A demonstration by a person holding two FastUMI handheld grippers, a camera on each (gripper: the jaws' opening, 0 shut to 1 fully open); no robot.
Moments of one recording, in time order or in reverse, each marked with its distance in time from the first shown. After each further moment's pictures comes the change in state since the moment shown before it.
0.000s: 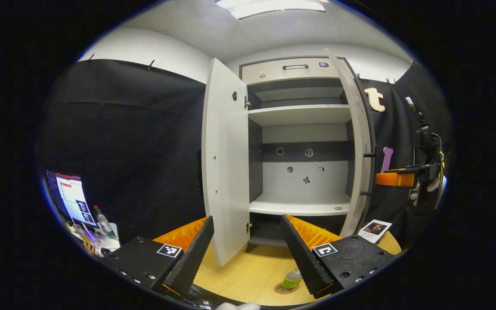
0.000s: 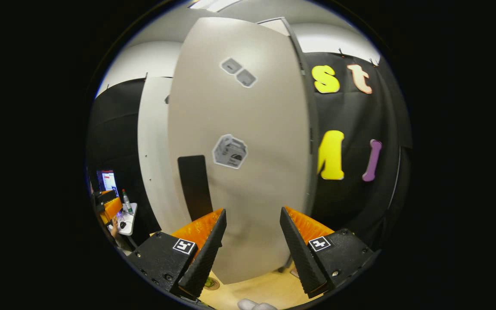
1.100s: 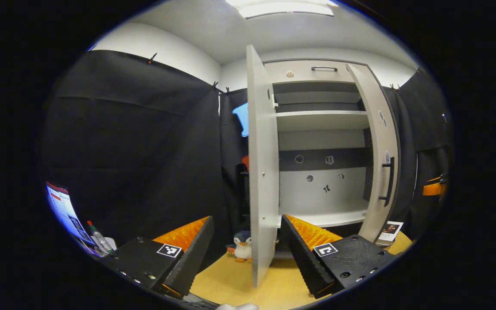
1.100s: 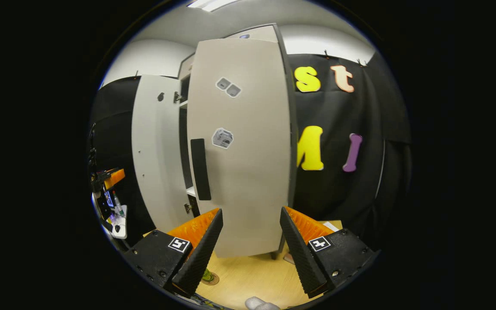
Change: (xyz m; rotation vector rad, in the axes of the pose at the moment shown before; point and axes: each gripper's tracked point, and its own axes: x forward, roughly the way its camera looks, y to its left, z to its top) left arm 0.124 0.147 0.024 0.006 -0.049 -0.060; right arm -0.071 -0.005 -0.035 0.084 0.023 -0.289
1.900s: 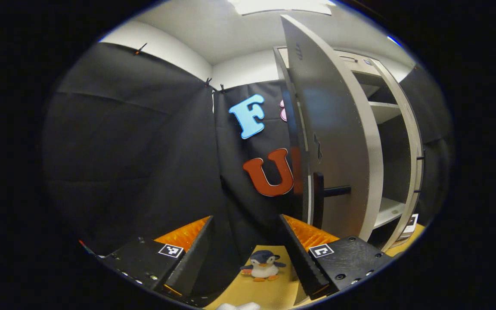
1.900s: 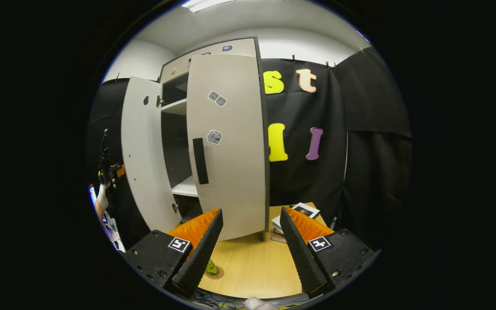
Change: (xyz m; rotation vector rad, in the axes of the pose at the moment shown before) left arm 0.126 0.052 0.003 0.104 -0.062 -0.069; right arm -0.090 0.036 -0.020 0.085 -0.015 -0.268
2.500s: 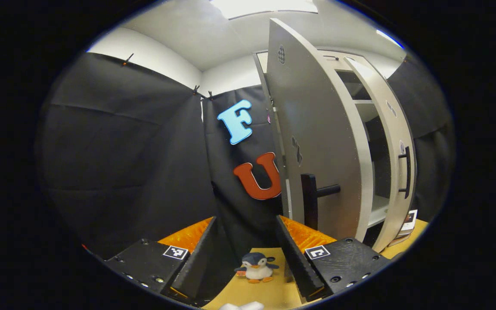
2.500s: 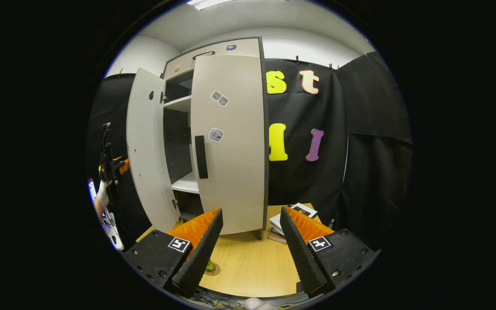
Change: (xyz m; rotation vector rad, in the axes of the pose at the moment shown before) left arm -0.011 -0.062 0.010 -0.034 -0.002 -0.078; right arm -0.006 -0.003 0.002 -0.034 0.011 0.022
